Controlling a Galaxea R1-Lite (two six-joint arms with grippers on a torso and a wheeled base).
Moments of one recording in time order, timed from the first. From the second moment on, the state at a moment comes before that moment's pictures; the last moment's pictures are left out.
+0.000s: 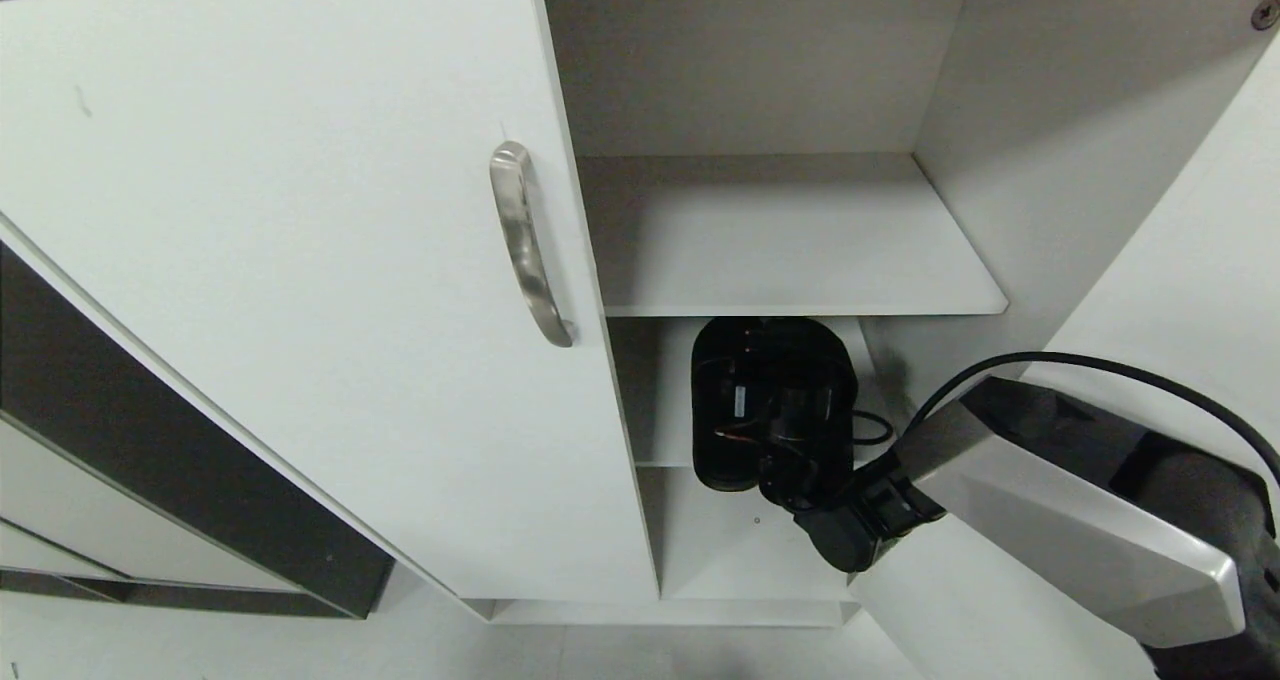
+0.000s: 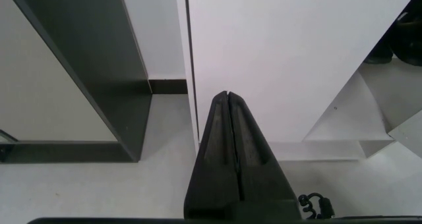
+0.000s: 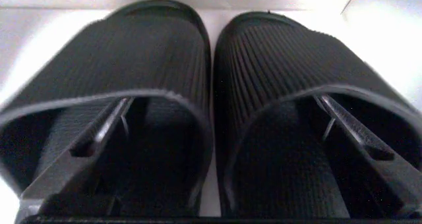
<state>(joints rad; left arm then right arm) 0.00 0.00 0.00 0.00 0.01 0.00 0.67 2.45 -1.39 -1.09 -0.76 0.00</state>
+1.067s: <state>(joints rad) 0.00 0.00 0.00 0.00 0.01 0.00 0.82 2.20 -0.79 -1.38 -0.77 0.00</state>
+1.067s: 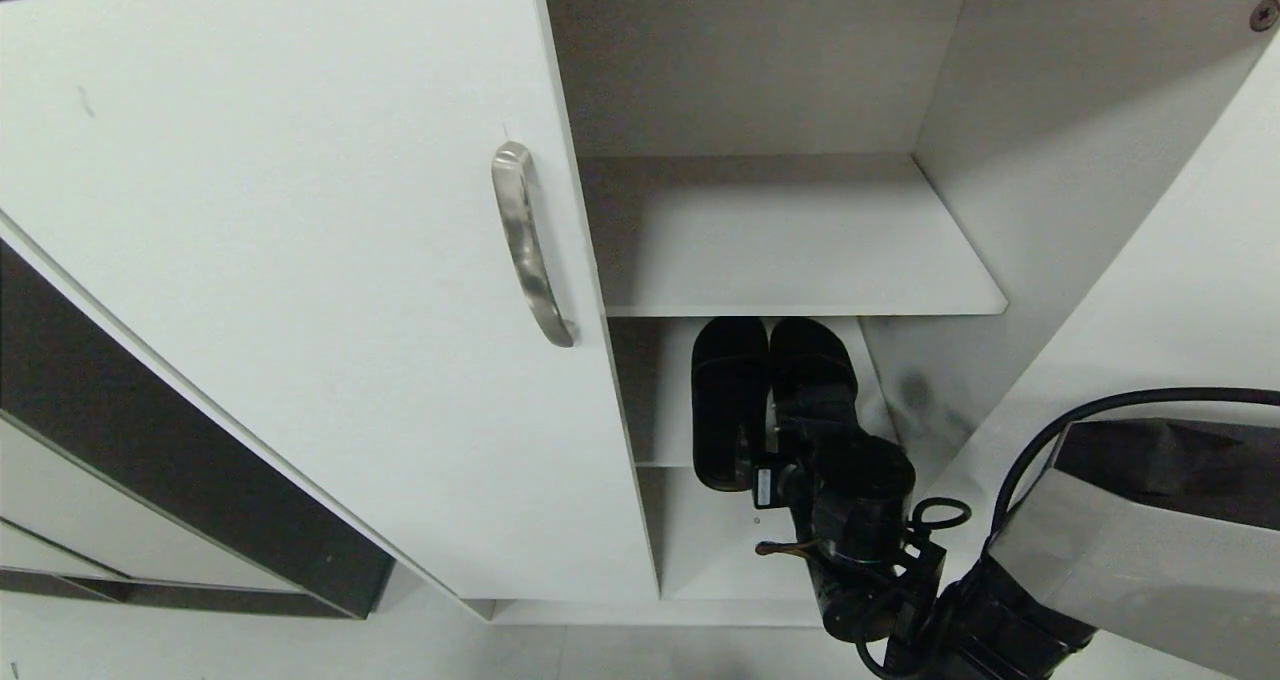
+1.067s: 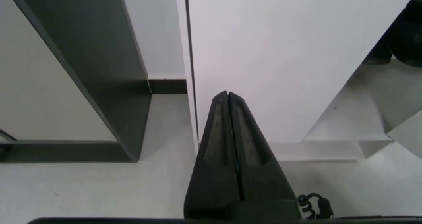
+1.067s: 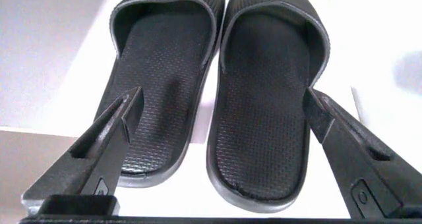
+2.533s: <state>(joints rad) 0.00 0.00 0.00 0.00 0.00 0.00 0.82 2.19 -0.81 -1.37 -0.76 -0.02</state>
